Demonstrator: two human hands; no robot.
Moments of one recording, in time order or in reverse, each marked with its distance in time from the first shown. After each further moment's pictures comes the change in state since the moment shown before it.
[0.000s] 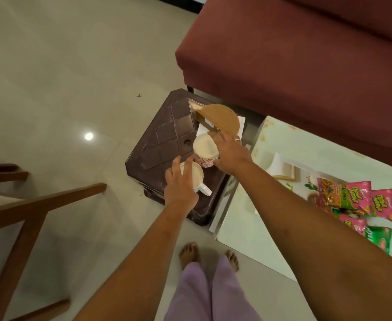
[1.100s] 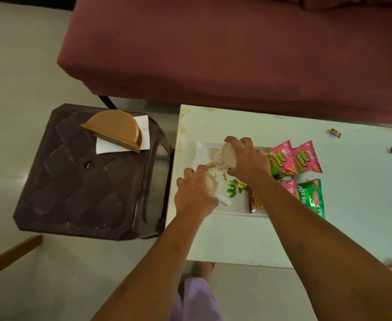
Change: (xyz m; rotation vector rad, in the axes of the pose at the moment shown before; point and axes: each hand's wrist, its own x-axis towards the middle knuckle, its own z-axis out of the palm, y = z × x) left_hand 0.001 0.202 0.117 0.053 -0.238 0.248; right_hand -0.093 0.249 0.015 0.068 0.100 0.461
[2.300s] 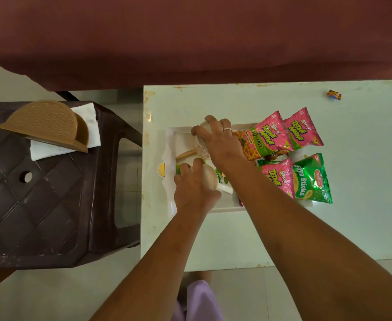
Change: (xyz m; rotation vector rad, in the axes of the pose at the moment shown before) left_hand 0.045 0.027 0.100 0.015 -0.023 -0.036; right_hand 0.050 0.028 0.066 -0.047 0.101 -0.141
